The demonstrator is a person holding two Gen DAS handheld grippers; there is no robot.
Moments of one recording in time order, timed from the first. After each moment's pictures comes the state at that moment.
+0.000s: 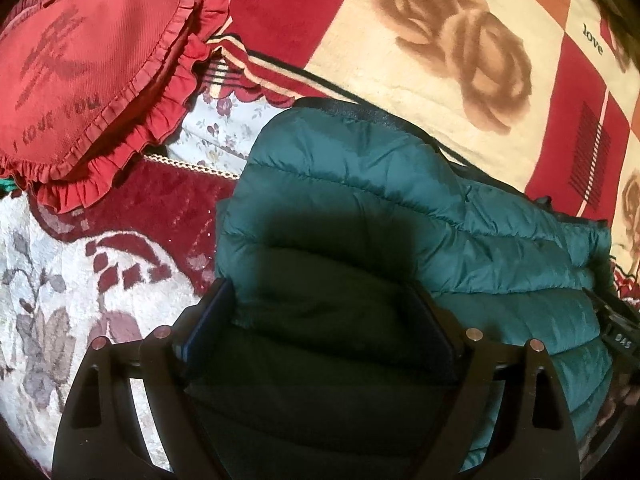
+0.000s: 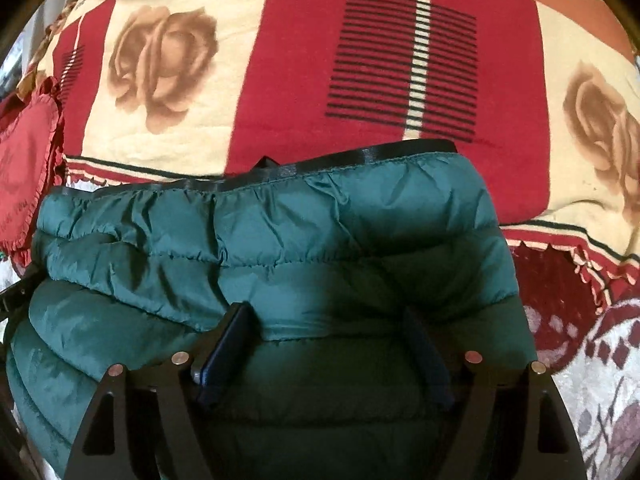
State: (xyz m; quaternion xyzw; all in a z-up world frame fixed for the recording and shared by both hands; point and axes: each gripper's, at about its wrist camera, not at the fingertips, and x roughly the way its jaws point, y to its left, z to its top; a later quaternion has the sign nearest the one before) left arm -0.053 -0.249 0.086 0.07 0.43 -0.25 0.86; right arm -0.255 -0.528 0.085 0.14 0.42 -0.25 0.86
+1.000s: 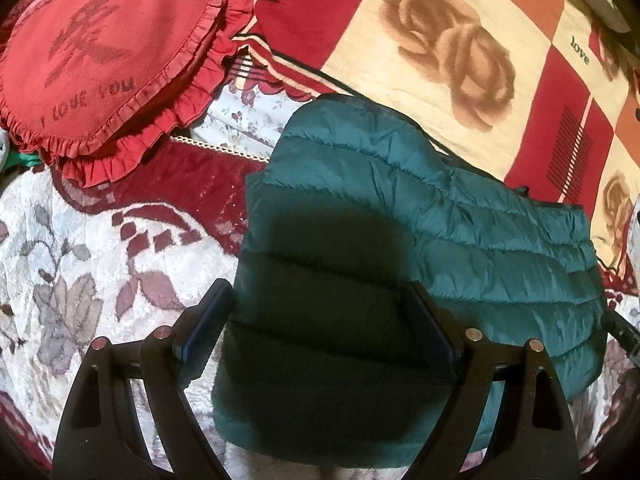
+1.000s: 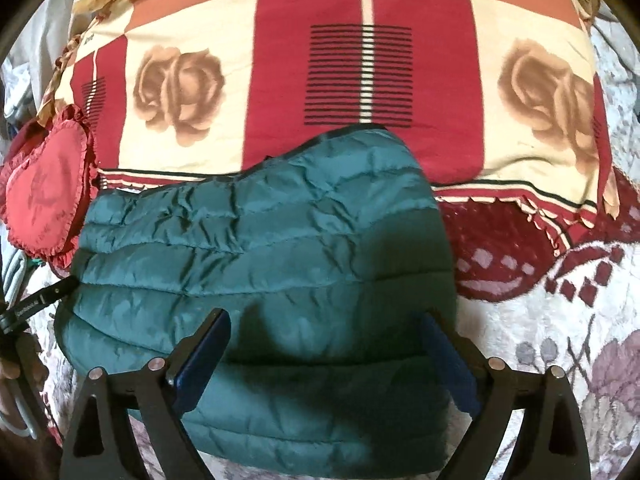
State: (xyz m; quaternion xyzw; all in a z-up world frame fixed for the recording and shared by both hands) left arm -0.080 -0.206 0.102 0.05 0.46 -0.26 0.85; right arm -0.340 -0.517 0.118 0.20 0.41 -0.23 0.86
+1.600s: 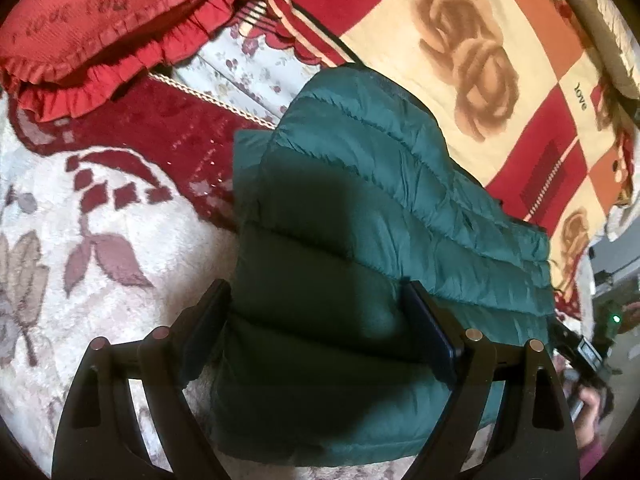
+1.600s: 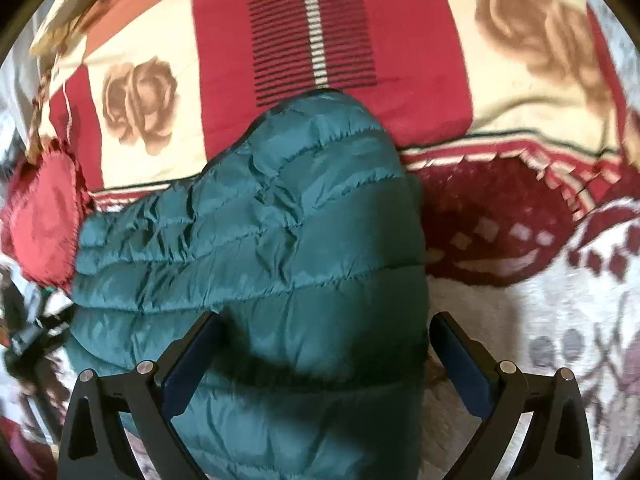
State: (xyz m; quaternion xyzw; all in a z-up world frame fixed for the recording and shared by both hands) left arm -0.049 -0.184 0.070 -0.06 0.53 -0.33 0.78; right arm -0.340 -0.573 0.087 0.31 0.41 -0.18 0.84
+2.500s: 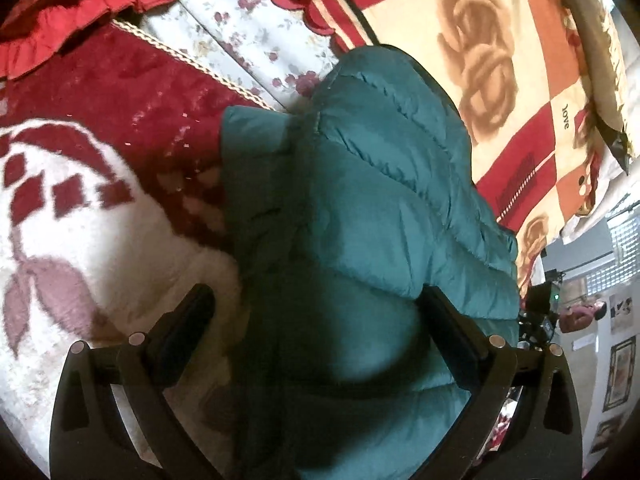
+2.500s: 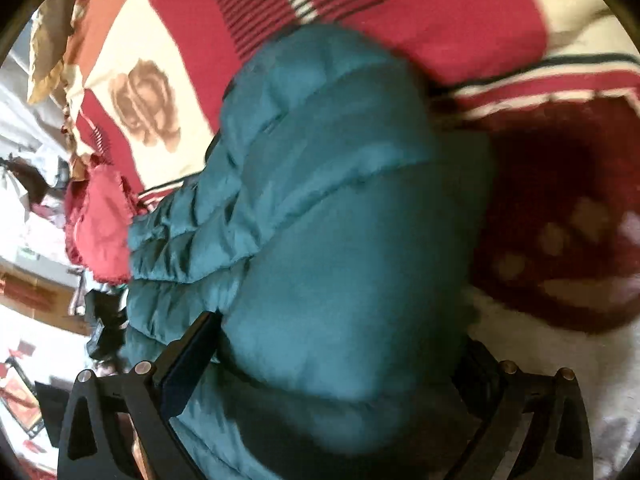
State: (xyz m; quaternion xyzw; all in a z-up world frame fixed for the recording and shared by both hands) left arm 0.000 -0.187 0.033 -0.12 0.57 -0.41 0.70; right arm -0.304 -0.612 0.039 0.39 0.43 -0.03 0.81
